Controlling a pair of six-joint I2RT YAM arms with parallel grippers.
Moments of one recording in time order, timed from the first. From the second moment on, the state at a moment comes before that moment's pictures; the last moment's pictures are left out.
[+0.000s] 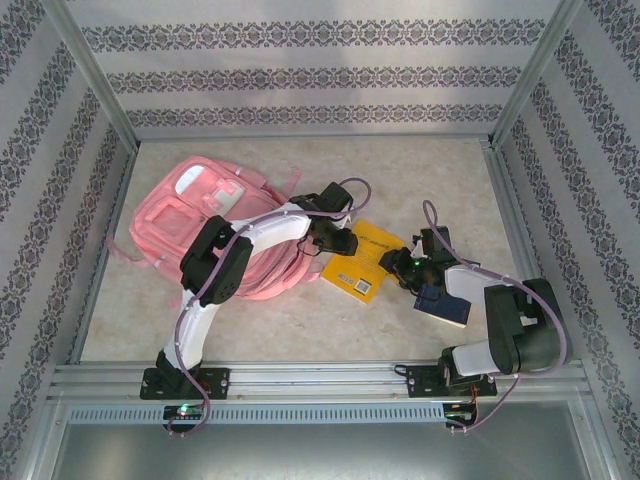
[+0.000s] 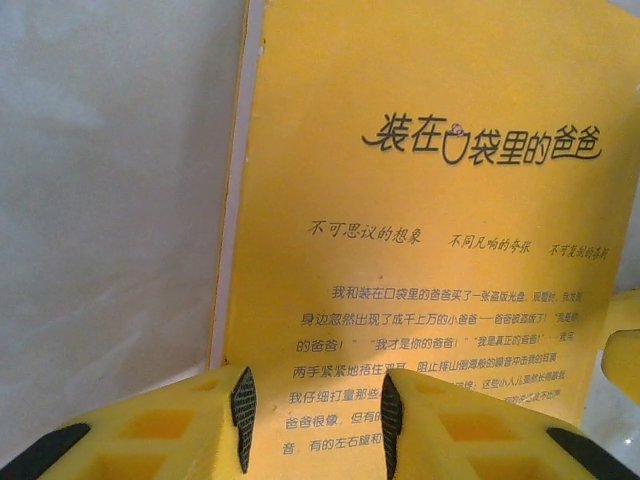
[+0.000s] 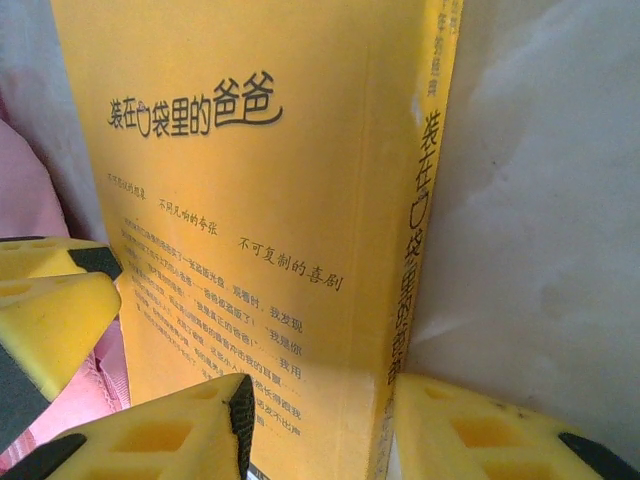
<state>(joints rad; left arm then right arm) -0.68 2.17 1.64 -0.62 0.29 -0.42 0.14 1.41 0.48 -0.05 -0.52 0.87</state>
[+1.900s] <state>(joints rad) -0.64 2.17 1.57 -0.55 0.36 -0.45 0.15 1.38 0.49 0.00 -0.53 1.02</state>
